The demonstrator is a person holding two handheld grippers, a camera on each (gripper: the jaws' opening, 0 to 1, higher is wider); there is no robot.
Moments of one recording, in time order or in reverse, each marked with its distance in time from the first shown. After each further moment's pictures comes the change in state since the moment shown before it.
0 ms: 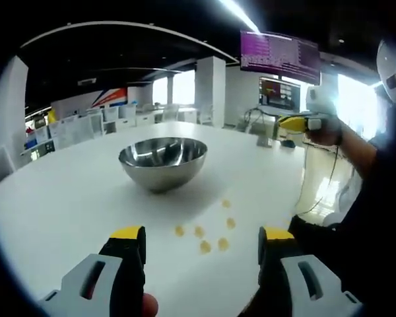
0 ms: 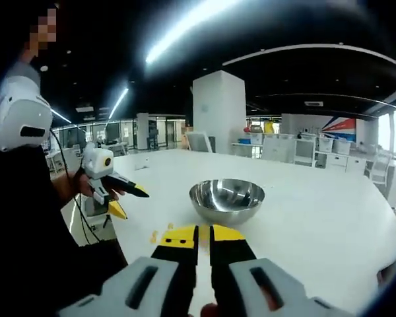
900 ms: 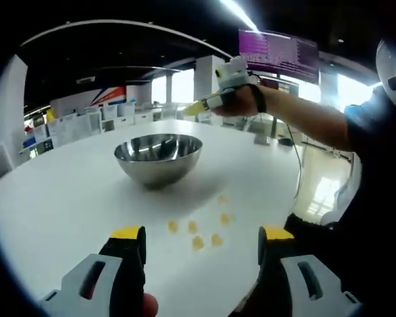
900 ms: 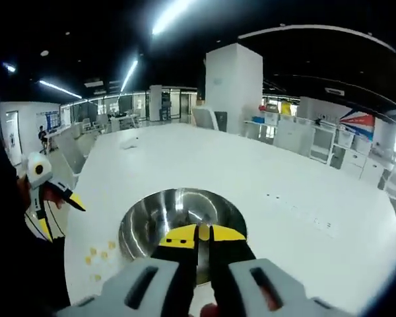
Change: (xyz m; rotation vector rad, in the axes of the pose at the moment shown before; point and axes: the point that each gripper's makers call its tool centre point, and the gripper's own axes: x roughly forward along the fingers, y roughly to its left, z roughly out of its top) left arm 0.000 -0.011 -0.010 -0.010 0.009 -0.009; right arm 0.195 -0.089 0.014 -0.119 0.235 0.107
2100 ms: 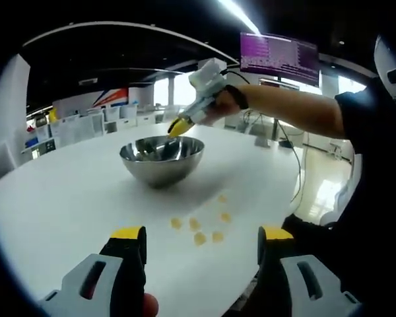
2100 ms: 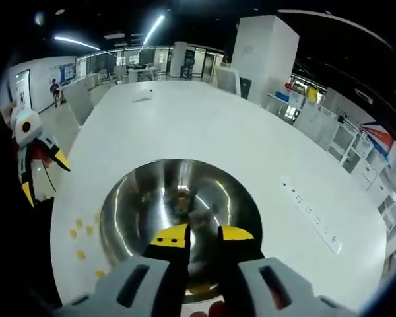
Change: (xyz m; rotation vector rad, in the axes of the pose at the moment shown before) left arm -0.011 -0.001 0.002 0.000 -0.018 0.009; right arm 0.028 0.027 -0.014 -0.161 0.202 0.078
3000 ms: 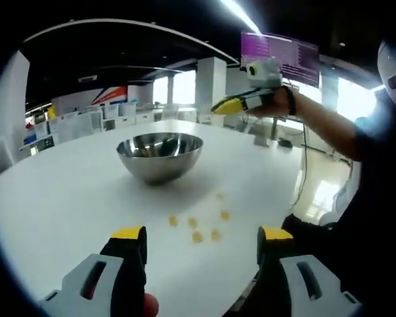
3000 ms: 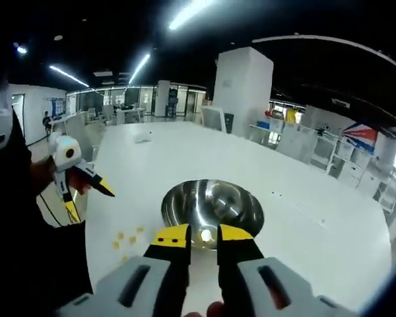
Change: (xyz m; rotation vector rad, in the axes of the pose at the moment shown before) left arm 0.006 0.002 -0.005 -0.016 0.005 -0.010; right arm -0.114 0.052 -0.011 0.162 -0.316 -0.127
